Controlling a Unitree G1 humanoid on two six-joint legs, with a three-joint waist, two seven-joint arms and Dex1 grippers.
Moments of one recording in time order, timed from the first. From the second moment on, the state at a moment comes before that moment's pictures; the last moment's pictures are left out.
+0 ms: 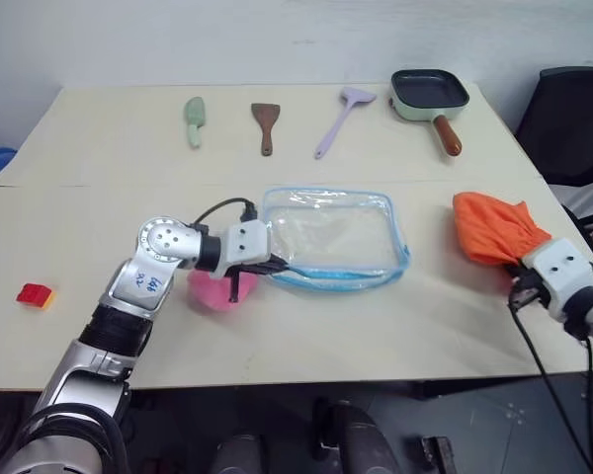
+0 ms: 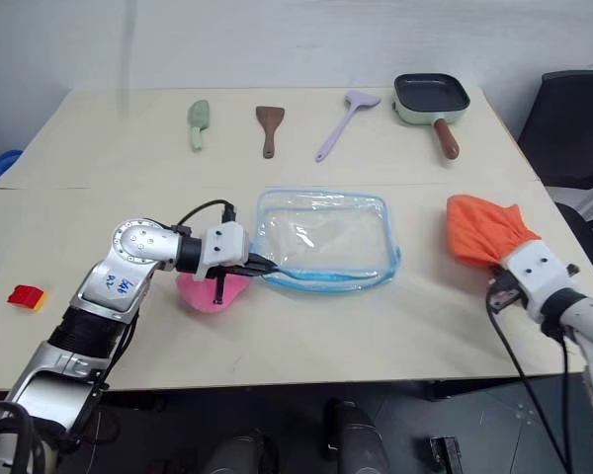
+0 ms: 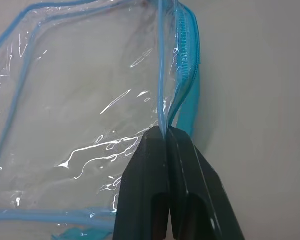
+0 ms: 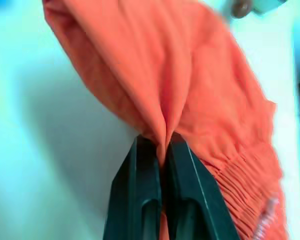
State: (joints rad) left arm -0.66 0.59 -0.25 0.08 -0.07 0.15 -1.14; right arm -0.04 -0.80 -0.27 -0.06 0.15 0.27 0.62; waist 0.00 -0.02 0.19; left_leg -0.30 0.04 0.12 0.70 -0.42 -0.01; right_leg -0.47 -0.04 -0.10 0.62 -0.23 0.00
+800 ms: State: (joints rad) left arm -0.71 0.89 0.10 0.06 -0.48 0.69 -1.31; right arm 0.21 -0.94 -0.97 -0.33 0.63 1.04 0.81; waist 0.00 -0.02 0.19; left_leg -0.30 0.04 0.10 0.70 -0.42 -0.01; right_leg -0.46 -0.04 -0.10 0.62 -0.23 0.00
